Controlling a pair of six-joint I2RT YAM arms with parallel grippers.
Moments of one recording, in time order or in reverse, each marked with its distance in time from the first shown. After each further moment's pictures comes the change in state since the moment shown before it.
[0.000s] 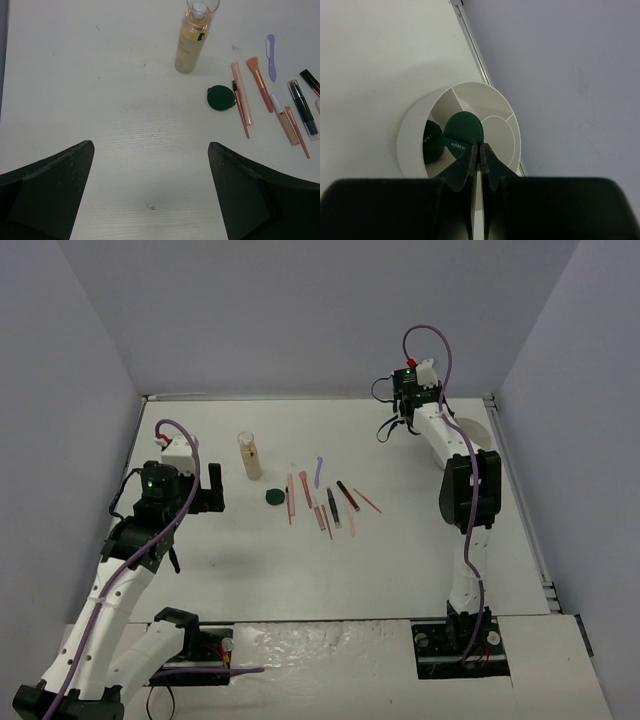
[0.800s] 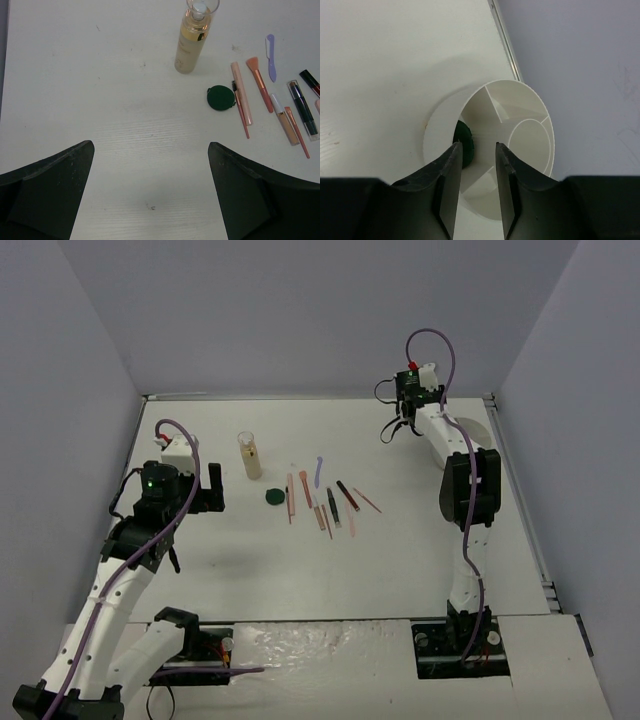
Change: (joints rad) left arm 0.000 0.000 0.000 0.000 0.000 0.000; right arm -0.017 0.028 0.003 -0.012 -0.122 0.062
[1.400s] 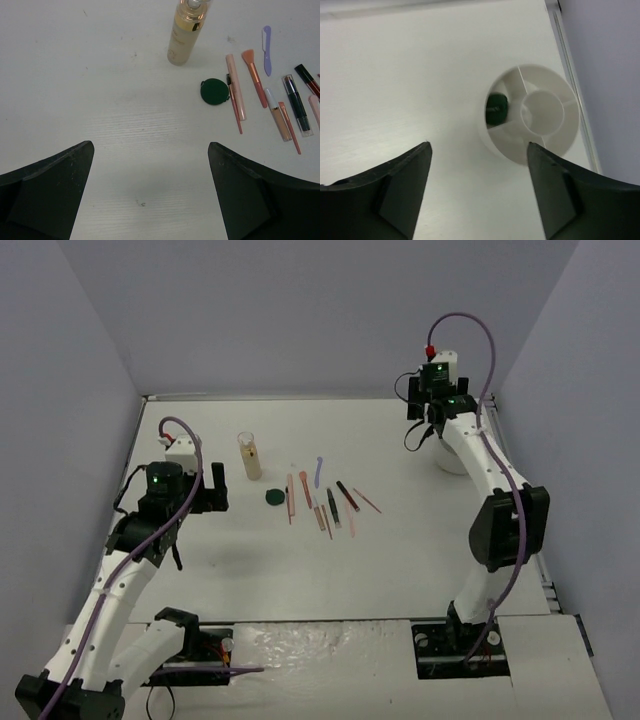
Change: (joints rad) left arm 0.000 0.043 0.000 -0.005 0.025 -0.044; right arm -0.001 -0.456 -0.287 0.025 -0.430 0.120
